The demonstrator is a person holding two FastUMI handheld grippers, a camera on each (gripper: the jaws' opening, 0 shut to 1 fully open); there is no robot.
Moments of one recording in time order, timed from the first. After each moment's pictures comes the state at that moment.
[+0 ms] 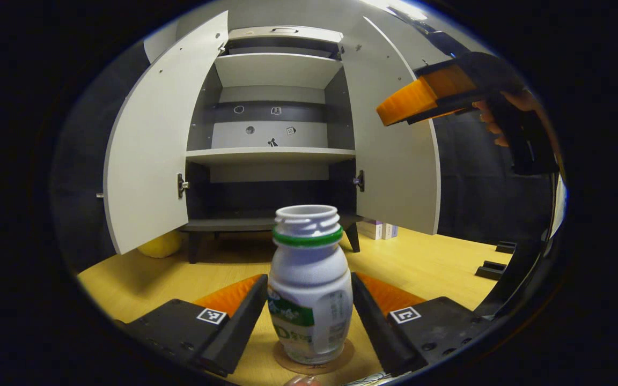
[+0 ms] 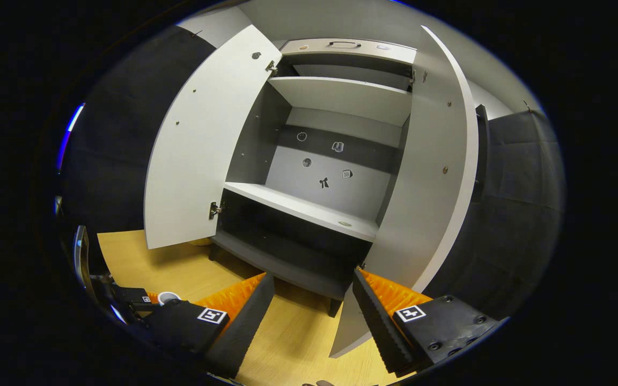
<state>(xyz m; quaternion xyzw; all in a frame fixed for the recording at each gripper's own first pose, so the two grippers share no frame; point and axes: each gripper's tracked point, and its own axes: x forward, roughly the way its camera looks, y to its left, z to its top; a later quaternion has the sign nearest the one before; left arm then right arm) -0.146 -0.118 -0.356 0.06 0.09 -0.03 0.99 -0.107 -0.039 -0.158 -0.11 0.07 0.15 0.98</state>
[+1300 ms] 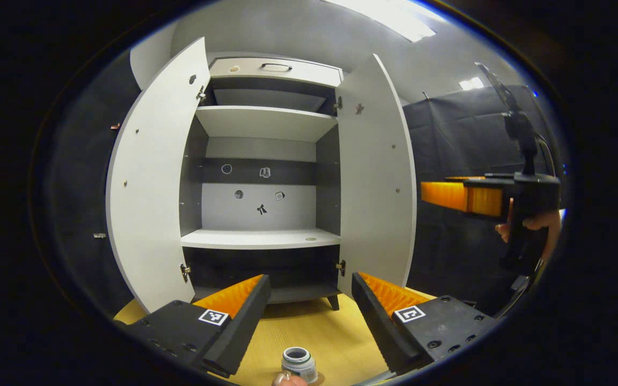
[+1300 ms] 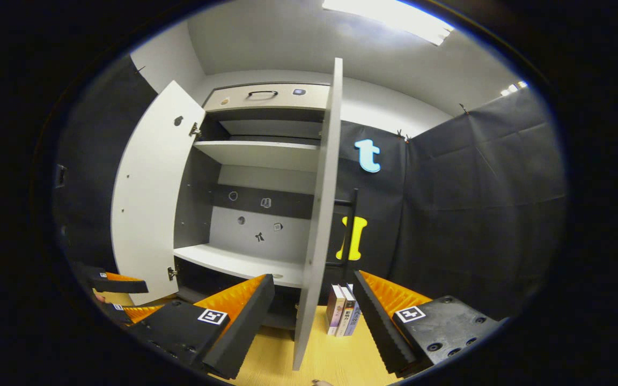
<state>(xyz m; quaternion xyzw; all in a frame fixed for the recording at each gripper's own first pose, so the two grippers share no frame) -0.134 -0.142 -0.102 0.01 0.04 -0.06 1.00 -0.126 -0.162 -0.005 -0.02 -0.03 -0.02 1.00</state>
